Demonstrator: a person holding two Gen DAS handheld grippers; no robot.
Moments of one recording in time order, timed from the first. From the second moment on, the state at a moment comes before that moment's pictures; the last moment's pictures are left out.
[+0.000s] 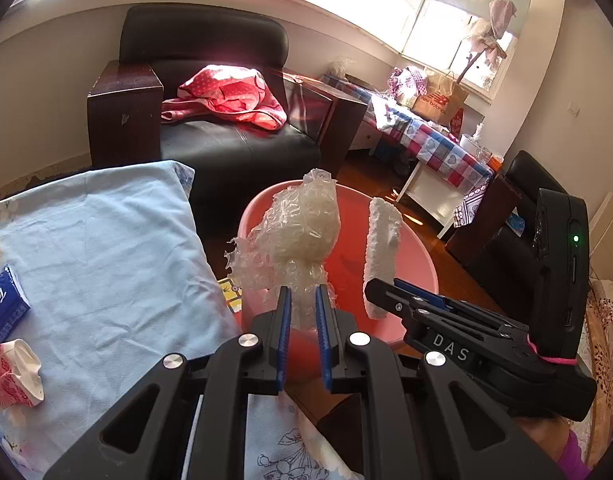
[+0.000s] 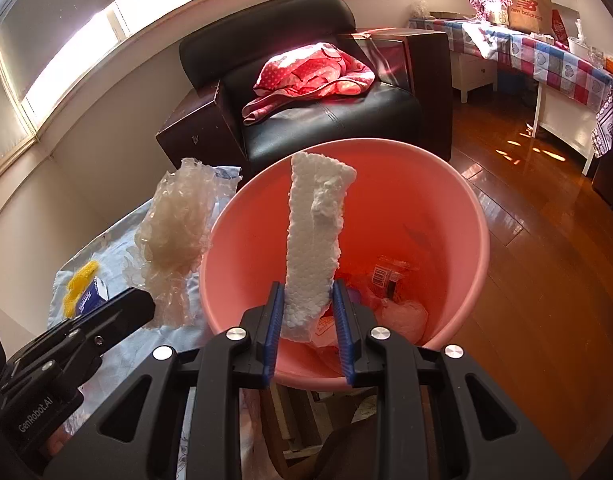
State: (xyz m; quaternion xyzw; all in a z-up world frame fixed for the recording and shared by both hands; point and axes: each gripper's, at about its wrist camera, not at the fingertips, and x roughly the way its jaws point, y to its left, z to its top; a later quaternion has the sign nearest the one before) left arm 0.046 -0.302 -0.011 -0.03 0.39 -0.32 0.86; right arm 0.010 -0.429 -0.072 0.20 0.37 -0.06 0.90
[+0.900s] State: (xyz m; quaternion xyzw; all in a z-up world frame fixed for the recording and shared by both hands) left arm 0.050 -0.293 -0.019 -0.03 0.39 -0.31 0.86; right arm 0.008 -0.445 -0.085 0.22 0.39 -0.08 0.89
